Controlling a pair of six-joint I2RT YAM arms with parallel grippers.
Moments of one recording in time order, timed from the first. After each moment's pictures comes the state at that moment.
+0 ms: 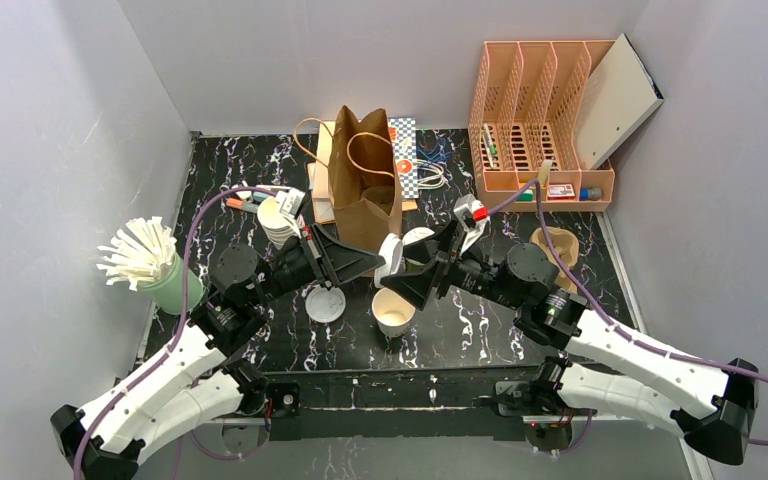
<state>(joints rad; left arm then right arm) -0.76 0.72 0.71 0.20 0.40 -1.12 1.01 0.83 0.72 0.23 -0.19 0.47</state>
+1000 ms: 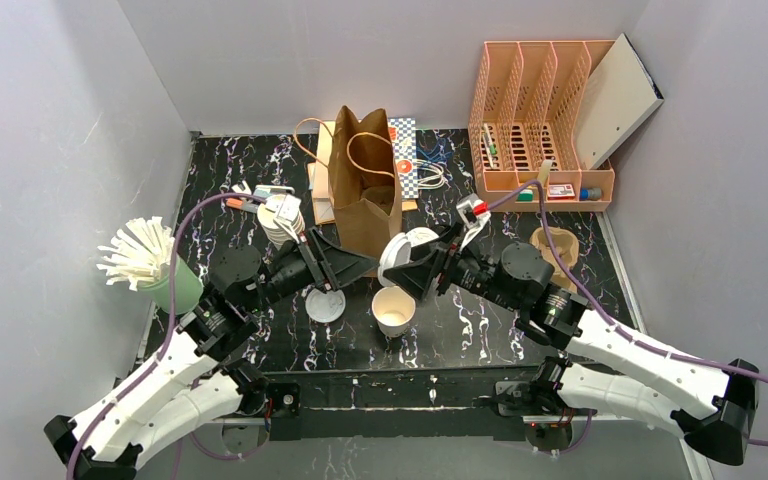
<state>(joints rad) -0.76 0.68 0.72 0.00 0.30 -1.02 1.01 0.84 0.72 0.17 -0.10 0.58</state>
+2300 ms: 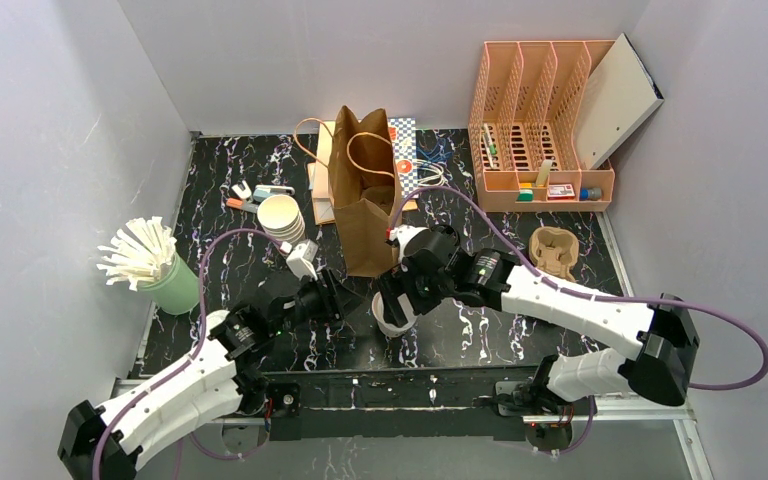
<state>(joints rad) -0.76 0.66 0.38 -0.15 0.06 -0.84 1.07 1.29 1.05 -0.64 -0.06 0.43</state>
